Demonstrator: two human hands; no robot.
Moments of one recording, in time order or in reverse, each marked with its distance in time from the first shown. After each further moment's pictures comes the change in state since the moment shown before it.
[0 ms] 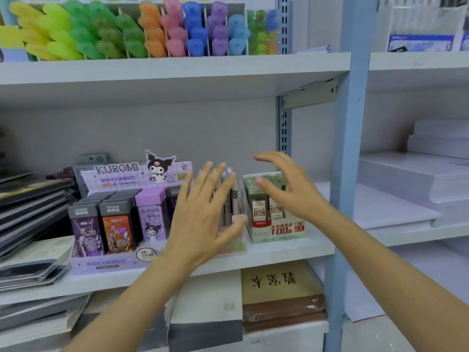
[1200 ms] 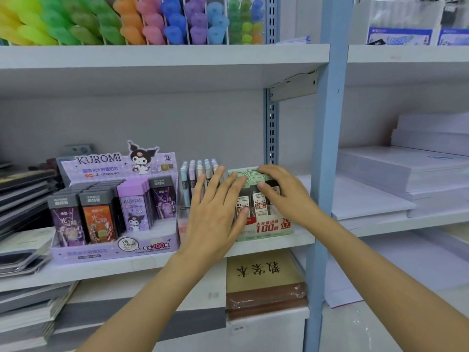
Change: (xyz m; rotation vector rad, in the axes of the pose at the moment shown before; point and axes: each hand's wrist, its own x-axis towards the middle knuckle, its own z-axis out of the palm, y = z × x) left_hand 0.003 0.048 0.027 0.021 -0.035 -0.021; right_hand -0.029 0.027 -0.001 -0.038 -0.069 0.201
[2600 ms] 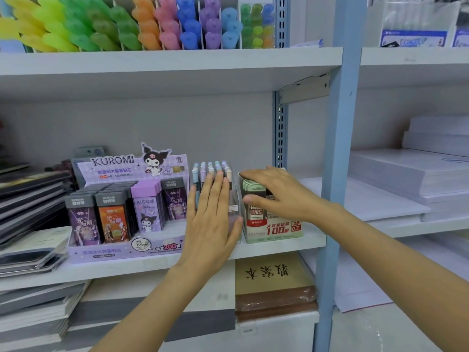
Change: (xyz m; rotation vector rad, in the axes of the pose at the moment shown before) left_hand -0.023 -0.015 0.001 0.007 -0.038 -0.141; right_hand 0.020 -0.021 -0.002 -0.337 -0.237 -0.309
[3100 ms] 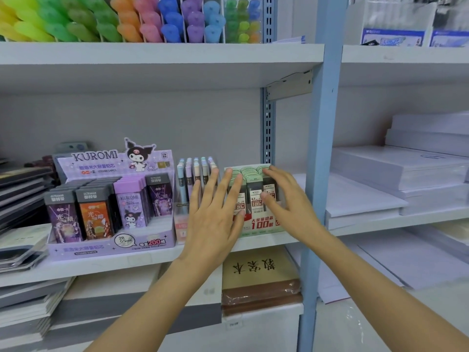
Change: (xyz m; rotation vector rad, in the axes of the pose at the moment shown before) left_hand 0.008 0.028 0.002 -0.050 -0.019 0.054; right_hand -0.054 -0.002 0.019 0.420 0.365 0.318
